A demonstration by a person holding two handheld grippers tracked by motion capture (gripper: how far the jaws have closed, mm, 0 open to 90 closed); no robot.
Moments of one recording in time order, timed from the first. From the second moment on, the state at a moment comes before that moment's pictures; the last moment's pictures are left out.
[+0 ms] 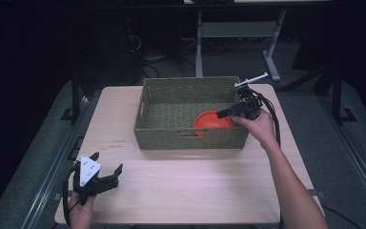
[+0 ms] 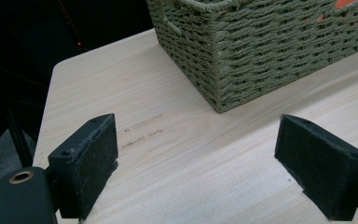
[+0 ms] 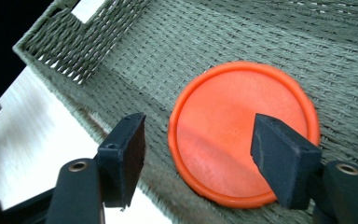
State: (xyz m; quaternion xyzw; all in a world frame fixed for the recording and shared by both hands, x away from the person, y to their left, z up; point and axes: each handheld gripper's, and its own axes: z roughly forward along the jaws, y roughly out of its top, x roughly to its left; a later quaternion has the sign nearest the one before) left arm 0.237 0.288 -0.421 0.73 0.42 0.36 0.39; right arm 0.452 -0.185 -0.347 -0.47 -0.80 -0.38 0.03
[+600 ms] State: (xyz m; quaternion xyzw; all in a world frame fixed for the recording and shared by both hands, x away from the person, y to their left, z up) left arm 0.237 0.288 -0.421 0.74 0.41 0.37 0.39; right arm 0.423 -0.200 -0.337 -0.44 -0.80 -0.41 0.05
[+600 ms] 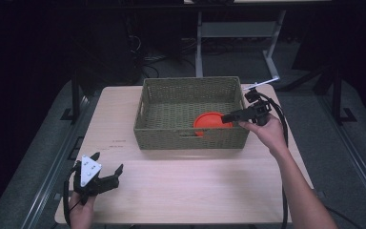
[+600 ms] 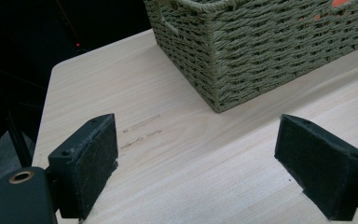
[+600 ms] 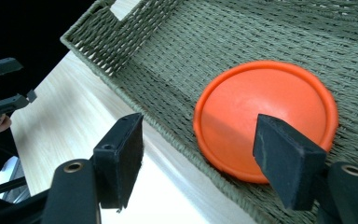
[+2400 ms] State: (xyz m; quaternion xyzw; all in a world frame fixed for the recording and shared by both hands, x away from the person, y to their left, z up) left arm 0.236 0.288 -0.422 0.74 0.41 0.37 0.39; right arm 0.335 -0.255 -0.363 -0.40 -0.80 -0.45 0.04
